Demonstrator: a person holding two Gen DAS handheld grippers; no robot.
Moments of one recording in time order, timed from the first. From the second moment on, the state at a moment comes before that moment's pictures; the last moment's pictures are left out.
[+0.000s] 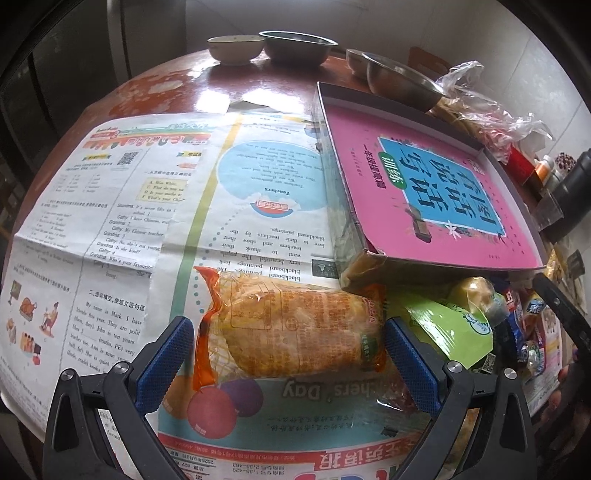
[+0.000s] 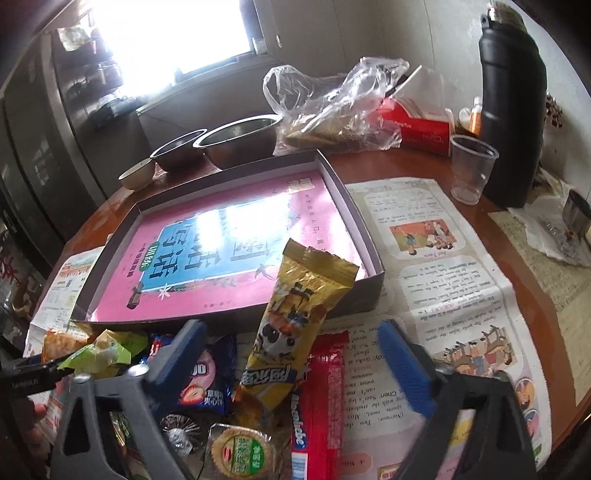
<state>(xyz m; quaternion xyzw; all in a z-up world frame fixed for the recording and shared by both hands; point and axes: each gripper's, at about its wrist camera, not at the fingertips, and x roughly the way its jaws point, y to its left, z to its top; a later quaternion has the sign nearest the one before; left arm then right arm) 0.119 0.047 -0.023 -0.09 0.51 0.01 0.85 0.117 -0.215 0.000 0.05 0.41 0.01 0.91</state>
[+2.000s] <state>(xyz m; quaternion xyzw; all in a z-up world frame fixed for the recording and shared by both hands) 0.114 0.038 0.049 -0.13 0.41 -0.09 0.90 0.113 -0.212 0.064 0.05 0.29 0.10 0.95</state>
